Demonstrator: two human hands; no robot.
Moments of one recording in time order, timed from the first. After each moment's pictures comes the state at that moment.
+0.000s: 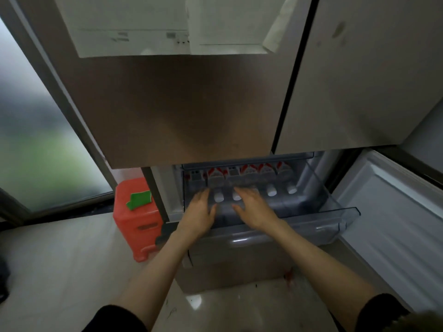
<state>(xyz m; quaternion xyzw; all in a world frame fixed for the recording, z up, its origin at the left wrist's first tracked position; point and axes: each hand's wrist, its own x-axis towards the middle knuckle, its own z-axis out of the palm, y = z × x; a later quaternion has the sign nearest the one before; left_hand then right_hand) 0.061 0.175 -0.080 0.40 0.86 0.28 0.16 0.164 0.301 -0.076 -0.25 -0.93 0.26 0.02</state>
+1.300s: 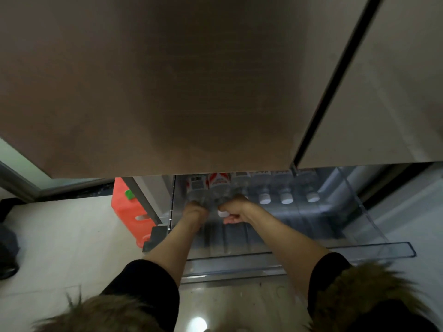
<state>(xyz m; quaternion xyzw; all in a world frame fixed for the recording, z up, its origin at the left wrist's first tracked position) -0.007 0.262 -0.168 0.04 0.87 0.33 0.35 0.053 0.362 -0.155 -0.43 -0.63 0.62 -0.18</state>
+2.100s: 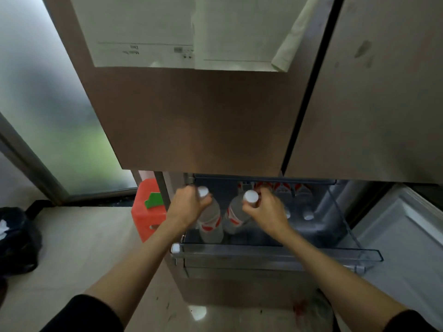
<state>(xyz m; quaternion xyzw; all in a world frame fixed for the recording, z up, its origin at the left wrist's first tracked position) 0.037 0.184 -0.040 0.26 0.92 0.29 0.09 0.152 0.337 -0.051 -0.29 -0.88 0.36 0.15</state>
